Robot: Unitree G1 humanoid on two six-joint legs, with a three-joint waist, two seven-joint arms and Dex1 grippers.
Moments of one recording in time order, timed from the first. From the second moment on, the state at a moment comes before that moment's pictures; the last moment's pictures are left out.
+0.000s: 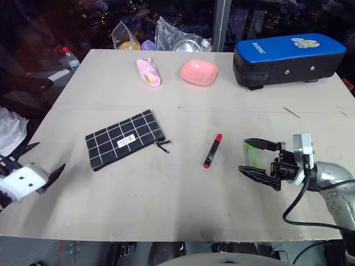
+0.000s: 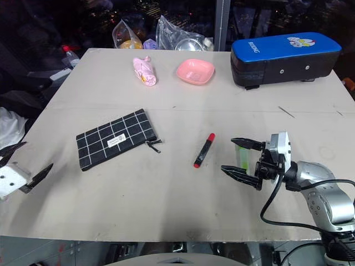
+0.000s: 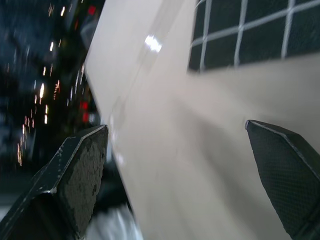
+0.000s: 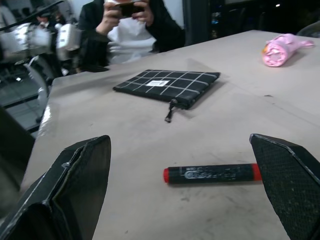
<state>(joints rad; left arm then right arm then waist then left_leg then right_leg) 0.14 1.02 0.49 0.69 0.13 -0.93 -0.58 -0.03 -0.64 -0.09 -0.34 0.68 0.31 1.11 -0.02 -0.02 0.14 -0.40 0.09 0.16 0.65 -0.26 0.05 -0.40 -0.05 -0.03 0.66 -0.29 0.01</state>
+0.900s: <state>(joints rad) -0.25 1.07 0.00 0.95 0.29 -1.23 -0.44 0.02 -0.67 -0.14 -0.35 0.62 0.25 1.10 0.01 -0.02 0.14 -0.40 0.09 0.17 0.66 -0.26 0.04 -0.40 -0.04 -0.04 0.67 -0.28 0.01</state>
